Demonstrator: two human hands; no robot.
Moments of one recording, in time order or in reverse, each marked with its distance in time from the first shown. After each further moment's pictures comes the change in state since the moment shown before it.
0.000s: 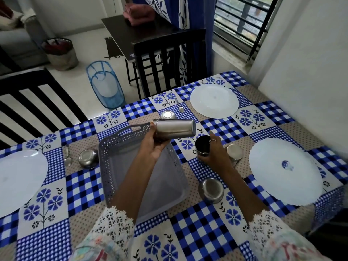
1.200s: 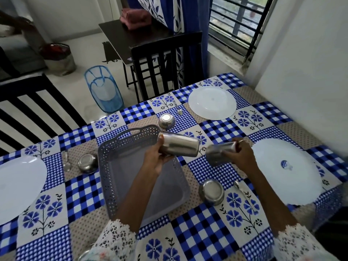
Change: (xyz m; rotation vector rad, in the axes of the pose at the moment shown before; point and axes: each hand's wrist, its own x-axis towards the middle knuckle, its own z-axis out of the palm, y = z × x) left_hand 0.006 -0.025 -0.022 0.257 -0.049 0.027; right_hand -0.015 0.050 -0.046 0.483 0.139 0.315
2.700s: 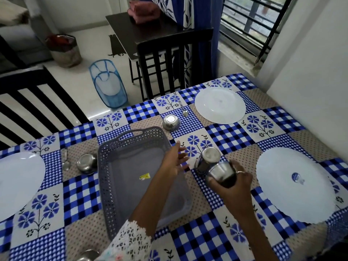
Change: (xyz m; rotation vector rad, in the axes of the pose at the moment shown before) left_hand 0.032 -0.020 0.035 0.265 0.019 -0.290; right_hand -0.078 -0.013 0.049 0.001 0.133 -0.065
